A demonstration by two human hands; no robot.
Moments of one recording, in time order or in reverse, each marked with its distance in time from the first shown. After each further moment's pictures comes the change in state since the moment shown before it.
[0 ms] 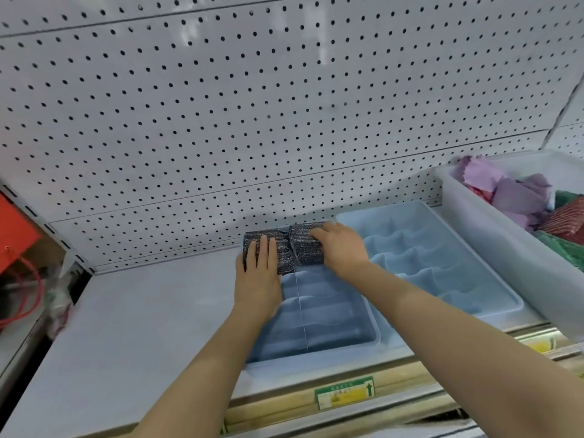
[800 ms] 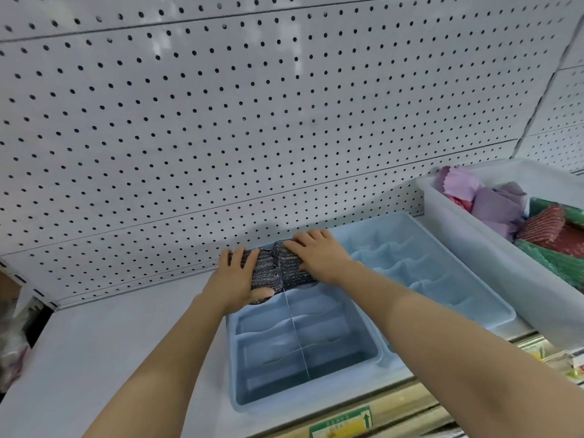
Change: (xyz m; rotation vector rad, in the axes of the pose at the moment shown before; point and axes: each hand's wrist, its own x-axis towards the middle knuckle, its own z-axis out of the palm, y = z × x) left_hand 0.061 -0.044 -0.008 -0.147 -0.286 0.143; right_hand 0.037 0.018 0.013 -0.238 -0.100 -0.254
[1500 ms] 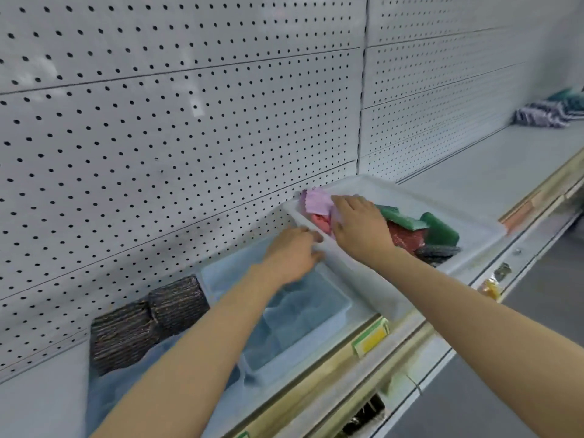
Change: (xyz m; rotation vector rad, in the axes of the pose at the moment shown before) left_hand 0.010 0.340 -0.121 -0.163 0.205 0.584; right_hand -0.226 0.186 -0.107 0.034 0.505 0.644
